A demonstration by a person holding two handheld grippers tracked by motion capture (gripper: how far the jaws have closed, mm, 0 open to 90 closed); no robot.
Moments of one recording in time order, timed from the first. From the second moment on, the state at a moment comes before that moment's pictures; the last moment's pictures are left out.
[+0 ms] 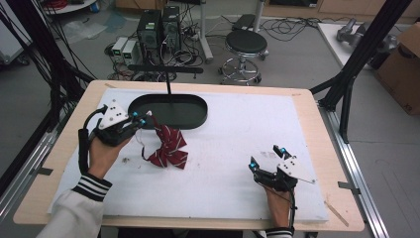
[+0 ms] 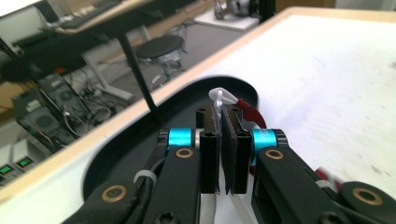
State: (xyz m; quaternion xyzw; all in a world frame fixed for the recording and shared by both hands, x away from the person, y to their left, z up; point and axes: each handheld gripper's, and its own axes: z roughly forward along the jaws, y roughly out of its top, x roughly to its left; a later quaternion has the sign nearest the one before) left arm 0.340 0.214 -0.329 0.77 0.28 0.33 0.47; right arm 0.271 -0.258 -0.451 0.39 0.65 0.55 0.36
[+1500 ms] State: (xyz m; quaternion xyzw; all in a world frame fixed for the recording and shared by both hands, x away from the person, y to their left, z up) left arm 0.484 0.204 -0.270 0.75 0.30 0.36 0.48; right arm 0.271 -0.260 -0.451 0.39 0.65 0.55 0.35
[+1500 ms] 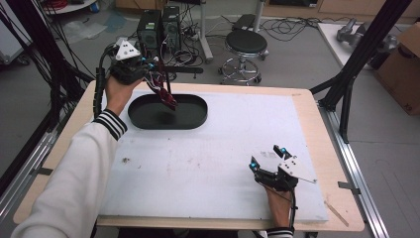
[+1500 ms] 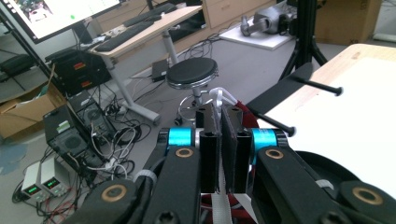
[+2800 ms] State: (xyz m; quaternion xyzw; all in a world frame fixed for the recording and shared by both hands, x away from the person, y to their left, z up) left arm 0.502 0.219 -0.277 0.75 0.37 0.37 0.40; right arm 0.271 -0.260 -0.451 0.39 0.65 0.55 0.35
